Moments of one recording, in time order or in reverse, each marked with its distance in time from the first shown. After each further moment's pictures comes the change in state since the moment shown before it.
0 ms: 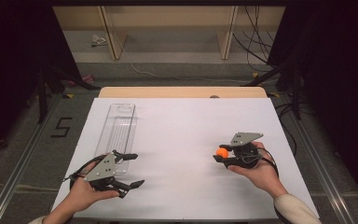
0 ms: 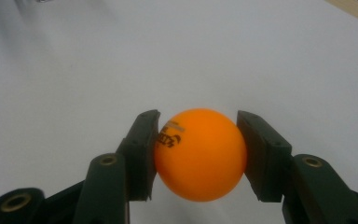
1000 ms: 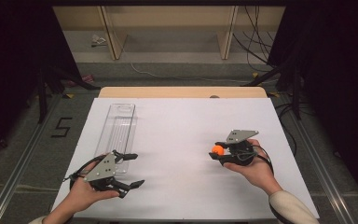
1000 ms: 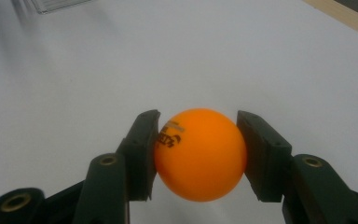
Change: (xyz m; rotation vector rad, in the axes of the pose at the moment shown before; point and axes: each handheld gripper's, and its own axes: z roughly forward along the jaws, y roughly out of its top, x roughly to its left) left arm 0.000 0.000 0.000 0.000 0.000 0.001; right arm 0.001 0.011 0.009 -0.021 0.002 -0.012
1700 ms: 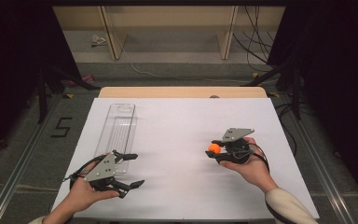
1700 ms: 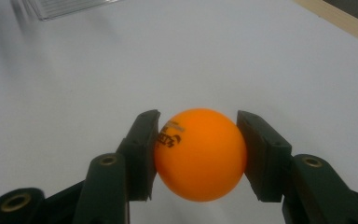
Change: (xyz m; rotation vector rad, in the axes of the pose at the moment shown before) left arm 0.000 0.000 0.000 -0.002 0.001 0.000; right arm 0.001 0.008 0.008 -0.009 0.004 -0.008
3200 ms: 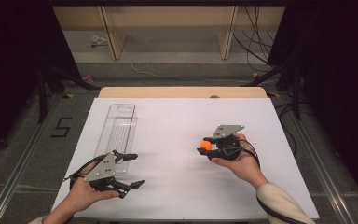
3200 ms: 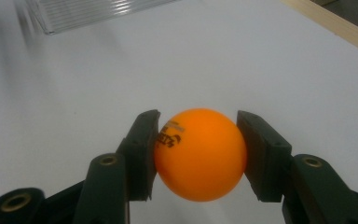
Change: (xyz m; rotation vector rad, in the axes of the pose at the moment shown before) left arm 0.000 0.000 0.000 0.000 -0.001 -0.001; right arm 0.005 0.018 0.019 -0.013 0.026 -0.017
